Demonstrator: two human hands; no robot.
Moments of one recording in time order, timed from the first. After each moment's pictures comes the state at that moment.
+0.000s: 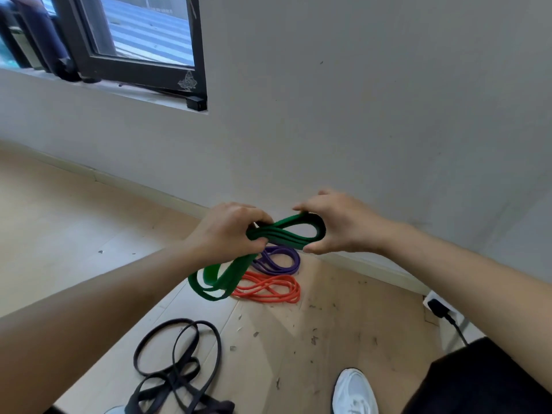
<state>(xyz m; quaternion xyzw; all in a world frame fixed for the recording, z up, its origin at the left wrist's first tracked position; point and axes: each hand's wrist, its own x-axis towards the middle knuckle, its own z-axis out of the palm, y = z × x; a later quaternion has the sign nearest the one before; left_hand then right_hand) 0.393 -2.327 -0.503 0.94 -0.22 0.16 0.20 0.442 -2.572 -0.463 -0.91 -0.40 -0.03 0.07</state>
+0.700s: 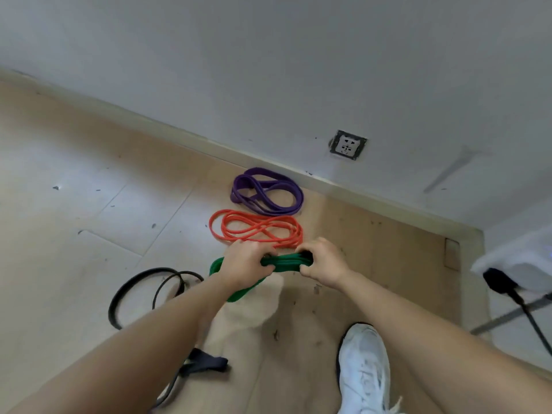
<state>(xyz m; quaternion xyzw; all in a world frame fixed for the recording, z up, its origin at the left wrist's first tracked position) 0.434 -2.371 -0.790 0.97 -0.10 -0.07 0.21 0.478 -2.589 -0.794 -0.94 -0.20 0.18 0.22</state>
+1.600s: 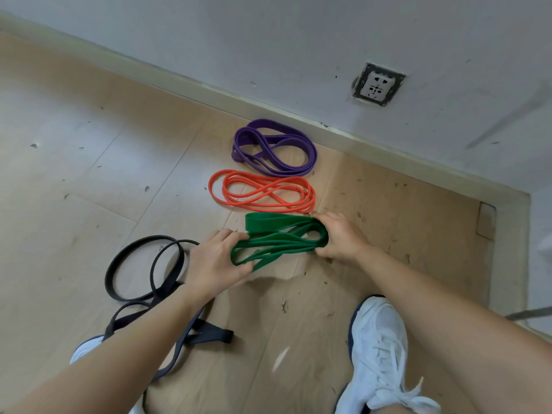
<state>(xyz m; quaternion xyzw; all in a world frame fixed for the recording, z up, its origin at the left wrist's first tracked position) 0.378 -2.324 -0.868 0.98 -0.01 -0.01 0.21 0.502 -2.618 -0.892 -0.94 -0.19 0.24 0.17</state>
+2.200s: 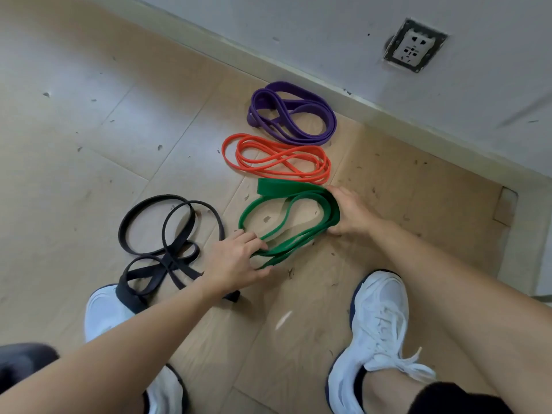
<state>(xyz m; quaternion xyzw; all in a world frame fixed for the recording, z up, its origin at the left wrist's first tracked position) 0.321 -2.347 -0.882 0.98 -0.07 -0.05 0.18 0.503 -2.620 -0.903 -0.93 -0.20 0.28 0.15</state>
